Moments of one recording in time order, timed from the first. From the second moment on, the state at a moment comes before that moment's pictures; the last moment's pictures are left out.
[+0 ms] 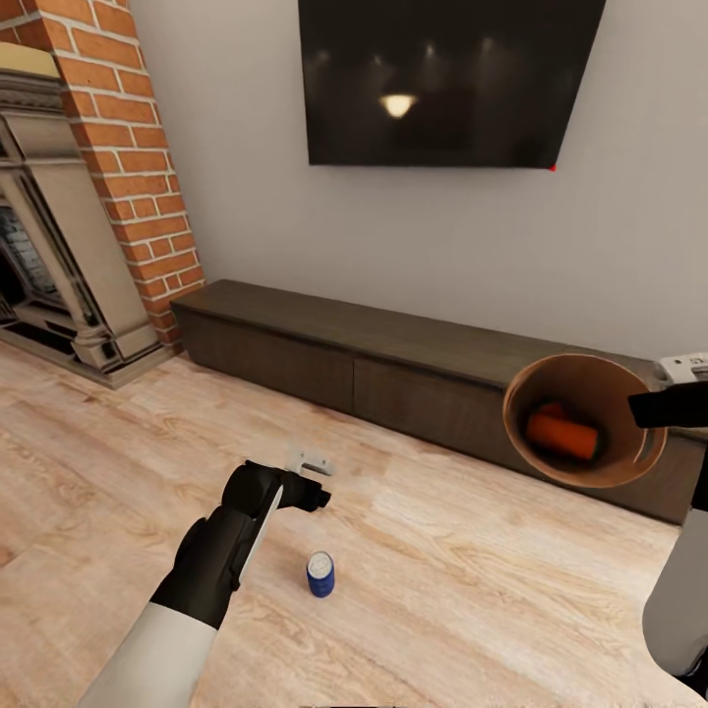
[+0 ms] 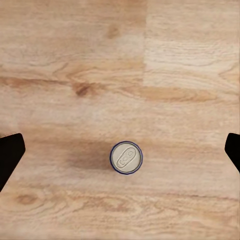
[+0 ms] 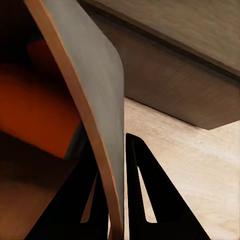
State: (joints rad) left arm -0.63 -0.12 -0.23 -1.26 -0.21 1.04 -0.22; right arm -0.92 -0.27 -0.45 -1.58 1.52 1.04 1.51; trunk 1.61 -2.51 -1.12
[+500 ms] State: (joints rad) left arm -0.63 -0.12 -0.23 -1.26 -0.21 1.04 -0.22; right arm -1.03 -0.26 -0.40 -1.58 1.74 1.04 1.56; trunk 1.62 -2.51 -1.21
